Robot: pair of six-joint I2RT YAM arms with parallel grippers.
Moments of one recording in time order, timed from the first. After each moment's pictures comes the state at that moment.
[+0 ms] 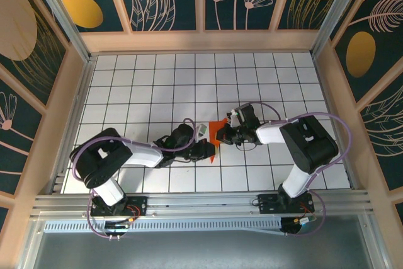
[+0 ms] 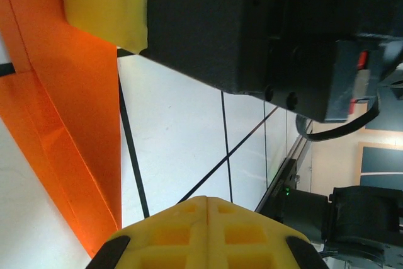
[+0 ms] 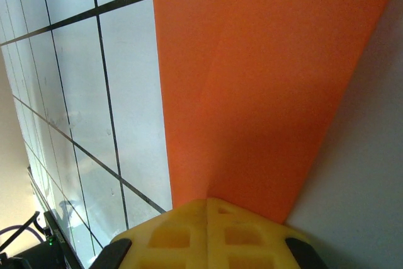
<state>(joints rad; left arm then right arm) -0.91 1.68 0.57 0.55 0.45 -1.14 0.51 1.72 0.63 0.14 -0.58 0.75</state>
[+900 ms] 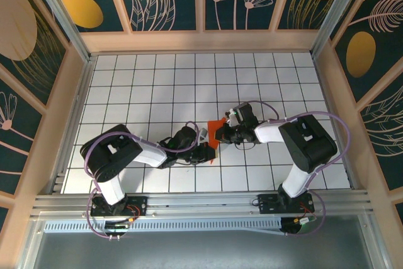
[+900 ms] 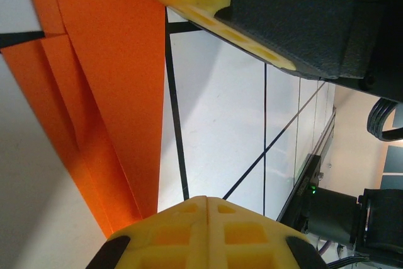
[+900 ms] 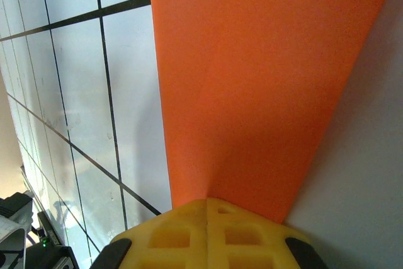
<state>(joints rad) -0.91 1.77 0.57 0.57 0.46 -1.14 0.53 1.73 0.65 0.13 -0.57 0.73</state>
